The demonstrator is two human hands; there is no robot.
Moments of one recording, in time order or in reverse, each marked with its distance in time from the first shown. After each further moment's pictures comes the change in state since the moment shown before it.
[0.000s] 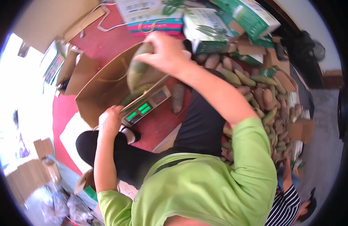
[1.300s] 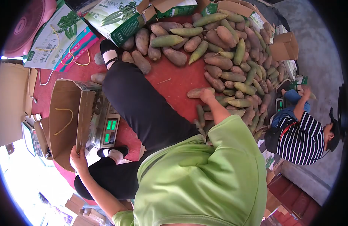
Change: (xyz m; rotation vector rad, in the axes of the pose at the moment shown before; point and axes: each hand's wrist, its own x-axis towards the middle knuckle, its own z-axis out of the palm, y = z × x) left_hand 0.021 -0.018 0.015 -0.076 0.094 -0.023; right_hand -0.573 0.247 -0.091 -0.537 -0.490 1.302
